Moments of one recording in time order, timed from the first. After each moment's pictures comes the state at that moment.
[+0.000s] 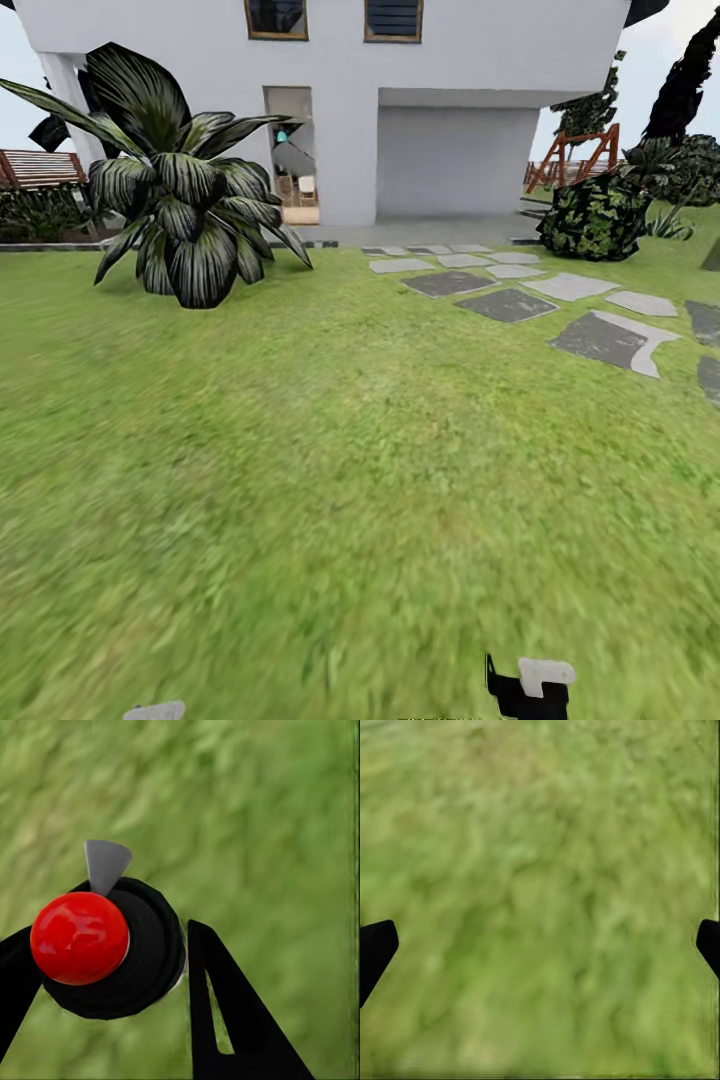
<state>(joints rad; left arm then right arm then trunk) -0.36 0.15 -0.09 -0.04 0.18 -0.52 0.10 -0.42 -0.02 -0.24 -0.07 0.29 -0.61 -0.20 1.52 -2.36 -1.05</state>
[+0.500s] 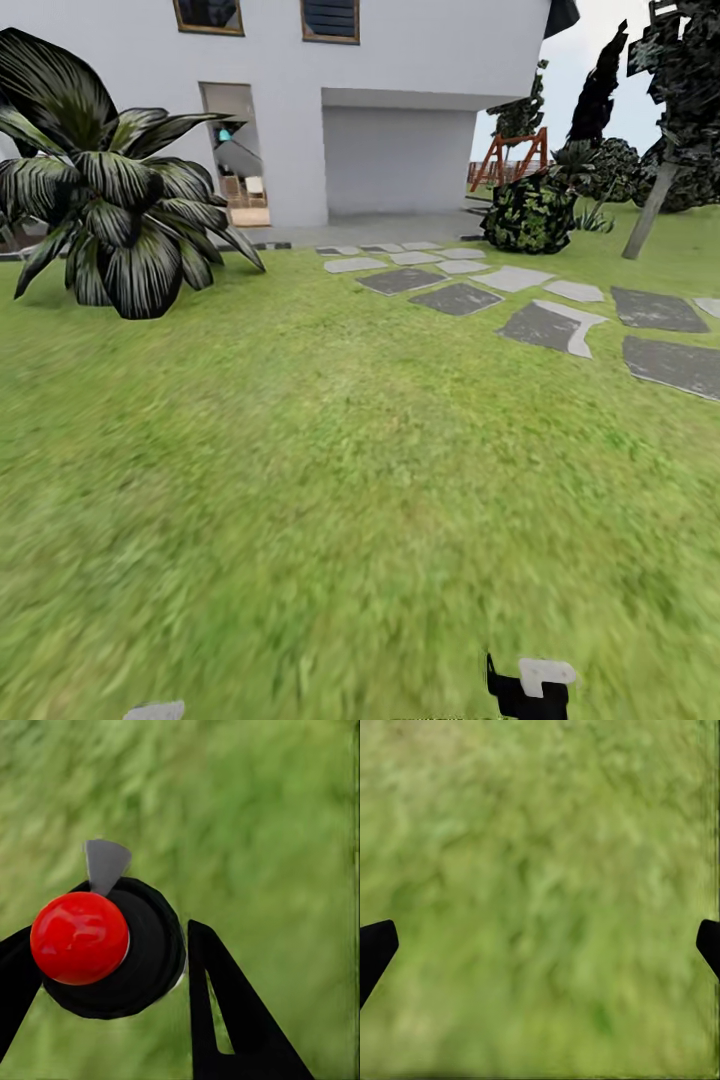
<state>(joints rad) -0.36 0.15 -0.09 -0.04 0.18 -0.52 0.10 -0.42 -0.02 -0.24 -0.07 0.29 -0.61 -0.20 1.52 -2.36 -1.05</state>
